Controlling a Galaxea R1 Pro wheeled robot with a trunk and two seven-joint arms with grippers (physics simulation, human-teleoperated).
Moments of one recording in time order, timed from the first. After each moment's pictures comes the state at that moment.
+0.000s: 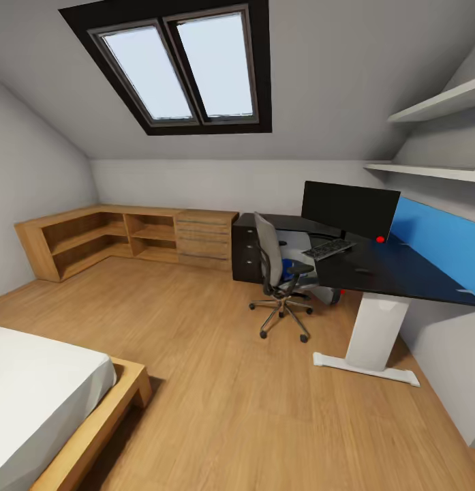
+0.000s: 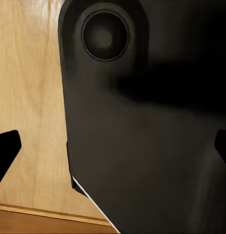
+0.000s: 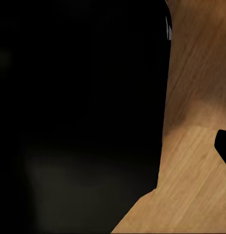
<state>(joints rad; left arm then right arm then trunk) 0.00 0.00 0.00 0.00 0.00 0.00 0.00 0.00 0.00 0.00 0.00 0.00 0.00 0.00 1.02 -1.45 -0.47</state>
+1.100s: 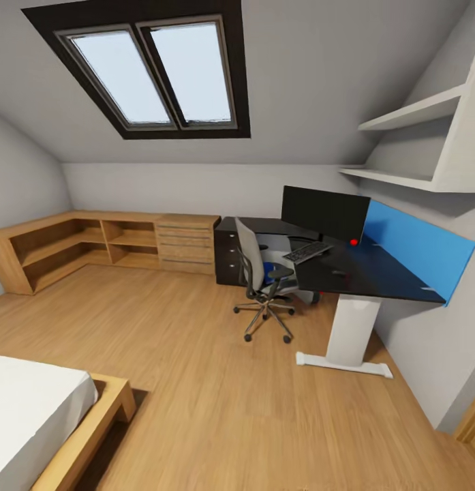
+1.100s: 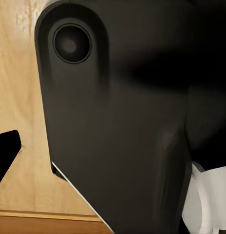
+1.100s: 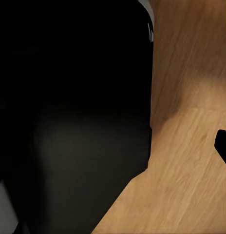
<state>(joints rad) 0.00 -0.05 0.00 -0.02 0.00 0.01 0.01 -0.01 -0.01 -0.01 0.00 -0.01 0.00 0.00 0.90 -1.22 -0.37</state>
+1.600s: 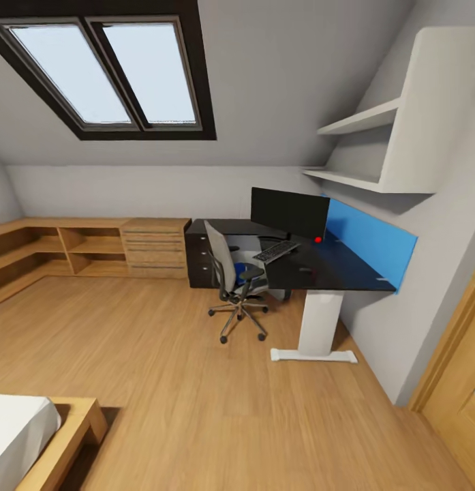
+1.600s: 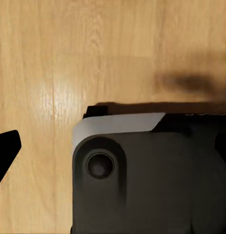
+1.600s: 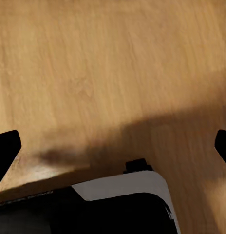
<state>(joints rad) 0.00 -0.02 0.00 -0.31 0.00 0.00 0.01 -0.01 0.02 -0.06 -0.26 -0.19 -0.32 0.00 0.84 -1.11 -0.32</state>
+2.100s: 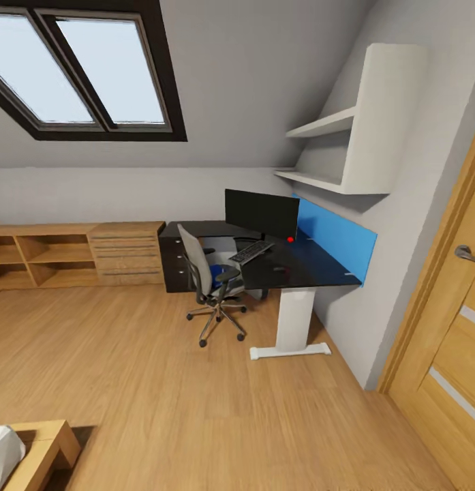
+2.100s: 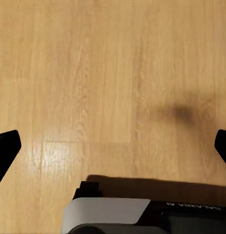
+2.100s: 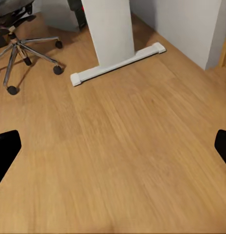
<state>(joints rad) -0.03 -0.01 0.02 -0.52 0.09 -0.01 0.01 -0.02 0.09 -0.07 -0.48 -0.22 -0.71 0.00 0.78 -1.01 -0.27</state>
